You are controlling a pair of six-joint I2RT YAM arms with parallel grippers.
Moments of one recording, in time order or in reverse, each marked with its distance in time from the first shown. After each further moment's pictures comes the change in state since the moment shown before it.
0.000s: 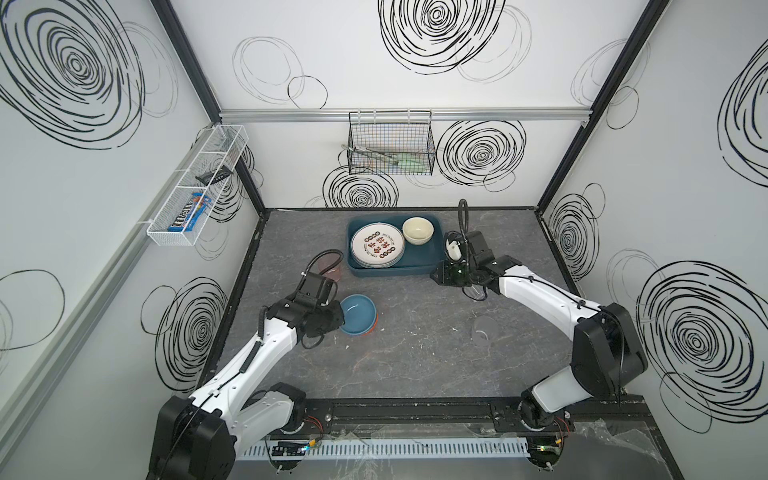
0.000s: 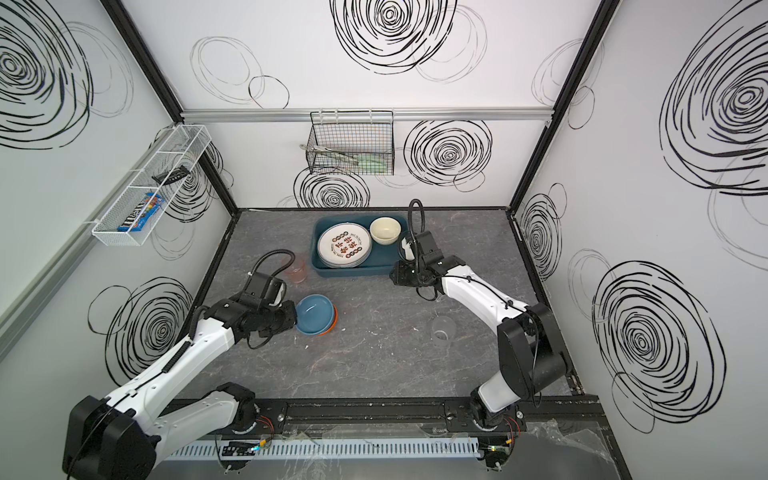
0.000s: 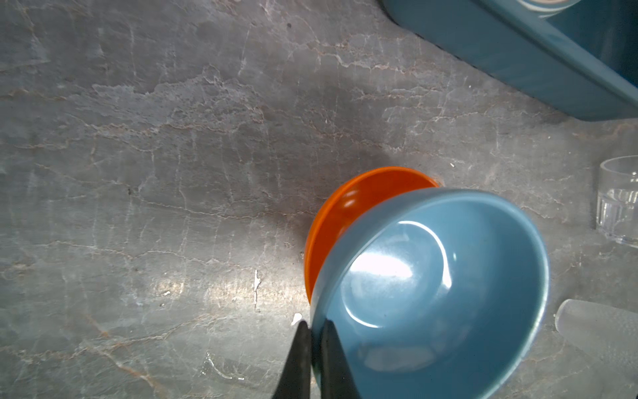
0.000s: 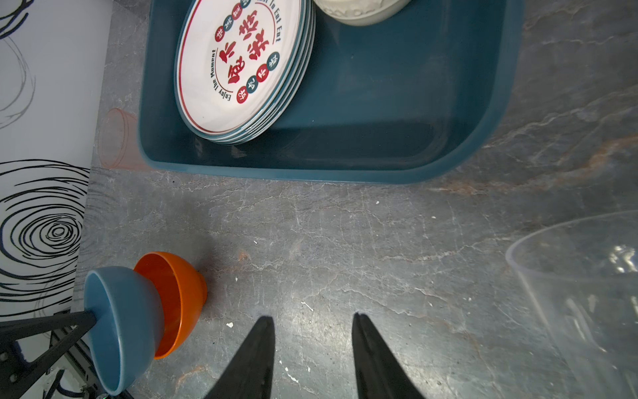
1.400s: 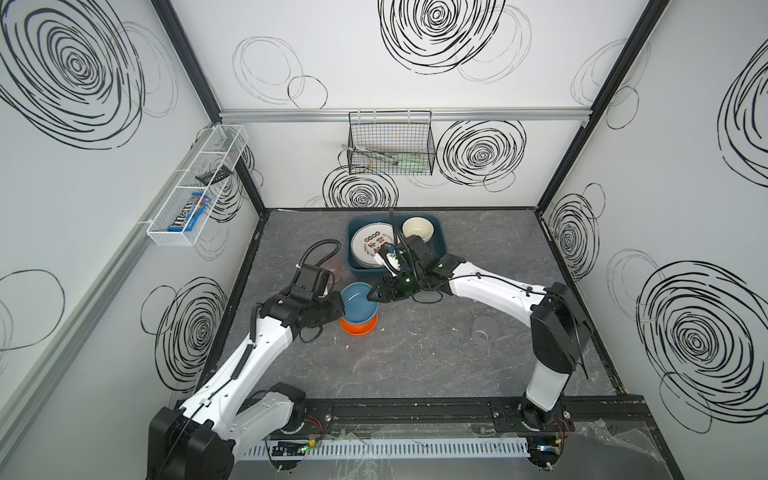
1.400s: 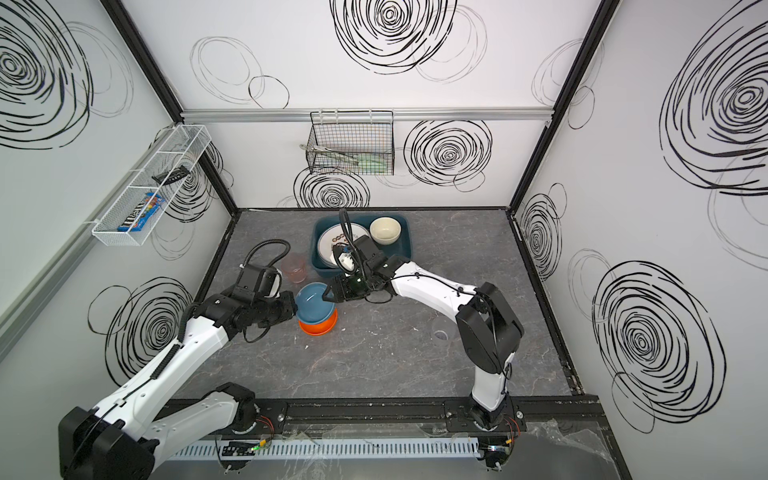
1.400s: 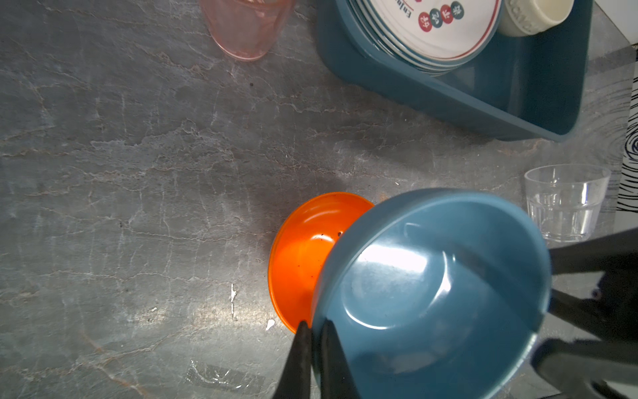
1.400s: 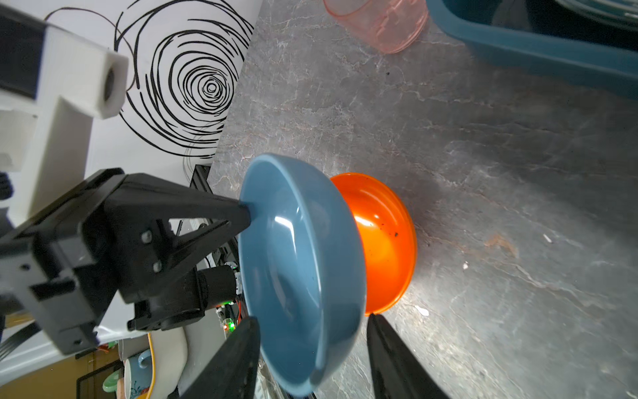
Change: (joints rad) left arm 0.003 -0.026 0.097 -0.023 0.023 0.024; right arm 0.328 0.281 0.309 0.014 -0.327 0.034
